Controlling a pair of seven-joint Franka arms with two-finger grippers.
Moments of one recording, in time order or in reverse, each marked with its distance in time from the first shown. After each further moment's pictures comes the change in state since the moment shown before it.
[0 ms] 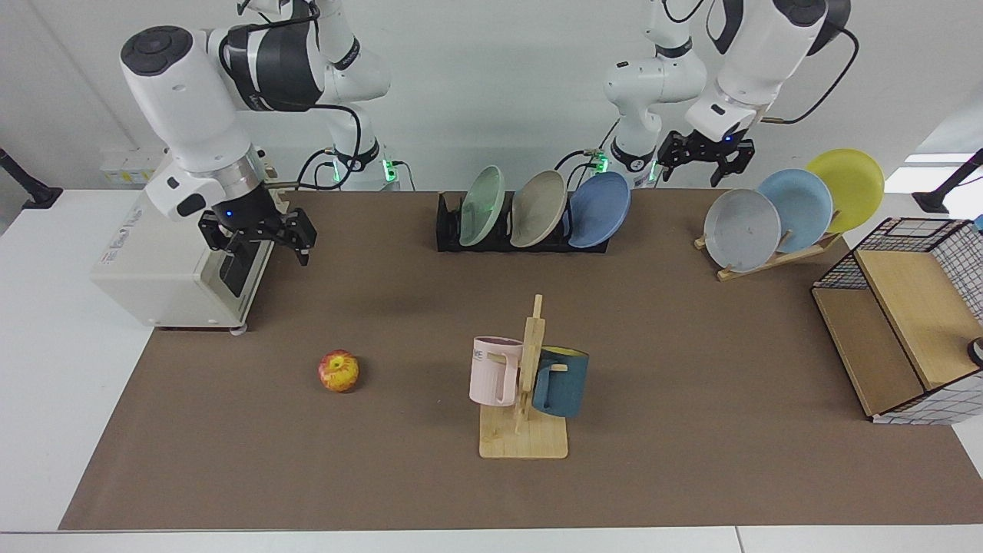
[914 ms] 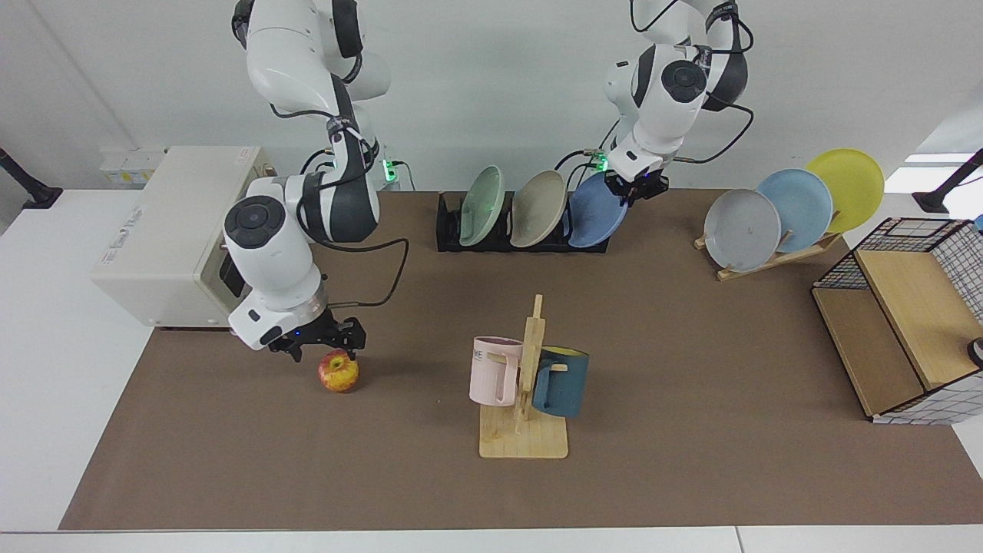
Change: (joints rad) left arm -0.008 0.001 -0.026 -0.078 -0.033 0.021 -0.001; right arm 0.025 0.219 0.001 0.043 0.001 0.171 0.016
